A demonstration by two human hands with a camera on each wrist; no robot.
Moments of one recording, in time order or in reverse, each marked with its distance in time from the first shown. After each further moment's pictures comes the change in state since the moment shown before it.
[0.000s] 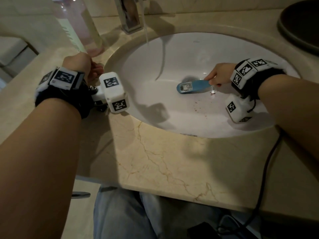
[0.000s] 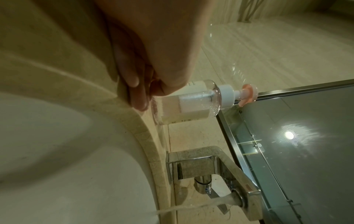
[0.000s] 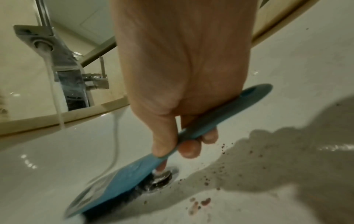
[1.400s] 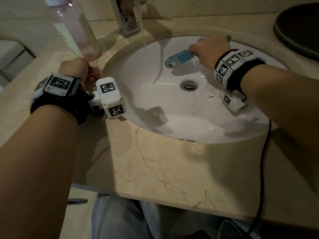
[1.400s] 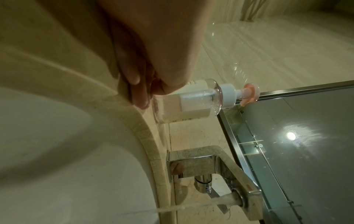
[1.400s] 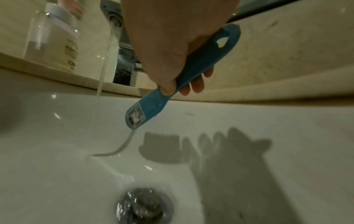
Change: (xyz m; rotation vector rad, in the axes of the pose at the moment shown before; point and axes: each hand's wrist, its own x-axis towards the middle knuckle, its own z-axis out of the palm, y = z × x) left_hand -0.011 0.006 0.000 0.020 -0.134 0.013; right_hand 0.011 -0.042 -0.034 -0.588 0.498 -0.139
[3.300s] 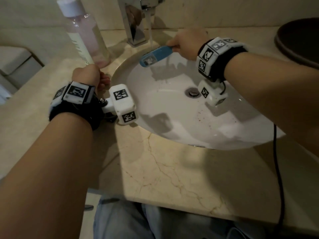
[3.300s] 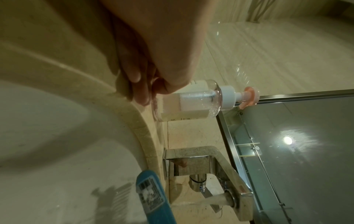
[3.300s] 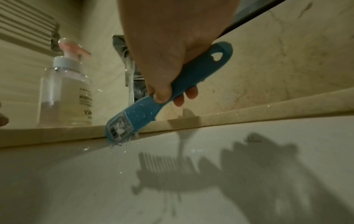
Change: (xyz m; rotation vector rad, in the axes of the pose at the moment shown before) left_hand 0.013 -0.012 0.001 -0.010 0.173 0.057; right_hand 0.050 -0.035 -0.044 0.186 0.100 -0.053
